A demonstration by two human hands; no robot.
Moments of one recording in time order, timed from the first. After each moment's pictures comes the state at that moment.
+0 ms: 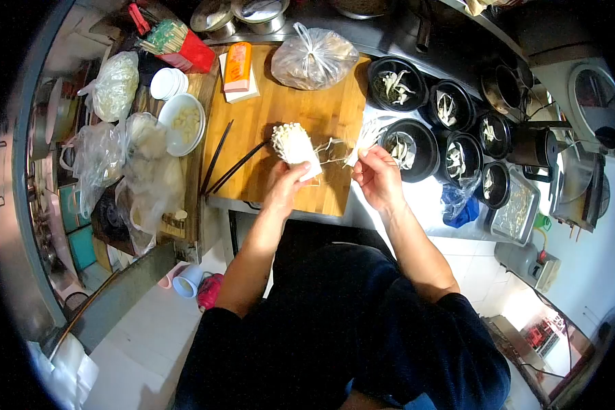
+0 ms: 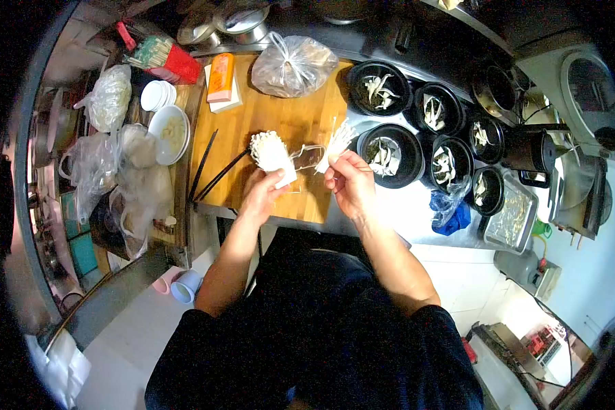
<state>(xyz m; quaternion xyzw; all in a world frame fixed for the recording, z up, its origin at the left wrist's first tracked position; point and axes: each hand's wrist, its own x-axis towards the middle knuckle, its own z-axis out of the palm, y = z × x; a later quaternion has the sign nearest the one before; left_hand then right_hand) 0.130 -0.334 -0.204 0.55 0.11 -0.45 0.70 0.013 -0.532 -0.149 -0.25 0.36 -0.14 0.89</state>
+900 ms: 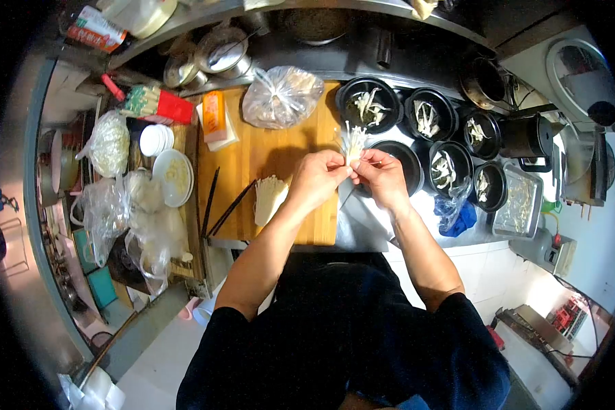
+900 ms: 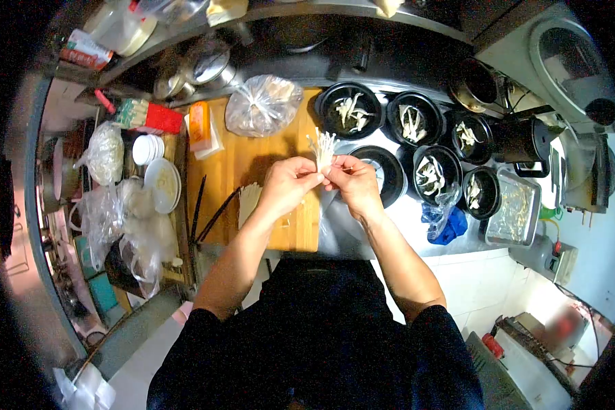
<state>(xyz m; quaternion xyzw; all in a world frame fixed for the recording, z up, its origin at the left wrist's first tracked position) 0.152 -0.490 -0.126 0.70 -0.25 -0.44 0.50 0.021 -0.613 -0.137 -0.43 0.33 -0.14 0.83</state>
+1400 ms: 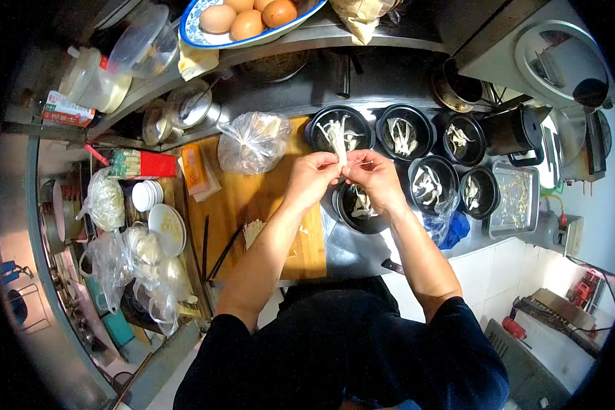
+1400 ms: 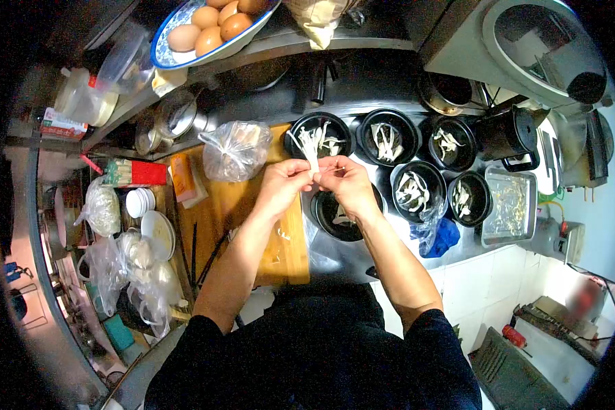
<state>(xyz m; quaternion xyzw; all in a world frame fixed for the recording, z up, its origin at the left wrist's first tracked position) 0.174 -0.589 -0.152 0.62 -0.20 -0.50 0.57 0.033 -0.689 -0.127 -0.46 0.36 -0.20 0.79</state>
